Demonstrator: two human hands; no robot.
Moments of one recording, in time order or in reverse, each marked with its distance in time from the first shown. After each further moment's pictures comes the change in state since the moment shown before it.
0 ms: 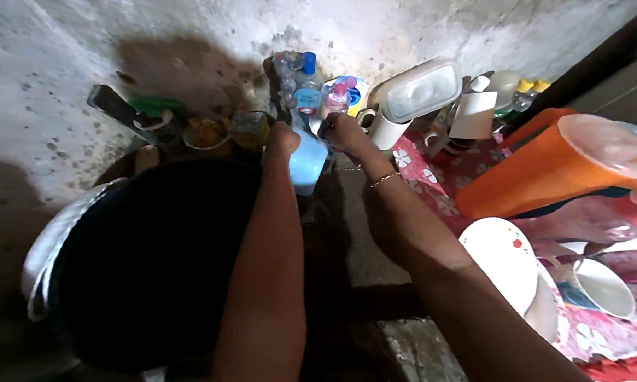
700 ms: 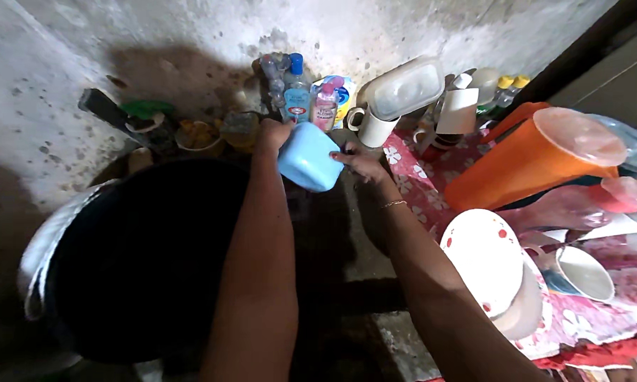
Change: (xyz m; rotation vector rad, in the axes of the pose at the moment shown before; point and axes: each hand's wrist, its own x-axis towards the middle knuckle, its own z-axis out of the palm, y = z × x) left_hand -0.004 0.003 -0.004 -0.213 0.042 0.007; right_hand -0.049 0.080 0.029 0.693 0.021 0.073
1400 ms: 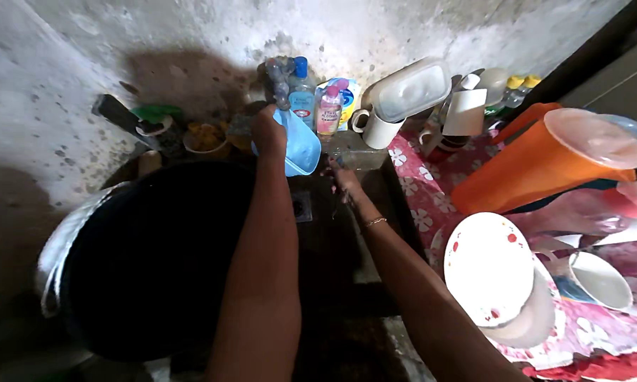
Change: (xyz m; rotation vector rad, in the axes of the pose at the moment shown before) left_hand -0.005 -0.002 -0.004 0.208 0.333 0.276; right_hand -0.032 0.000 0.060 0.225 0.141 0.385
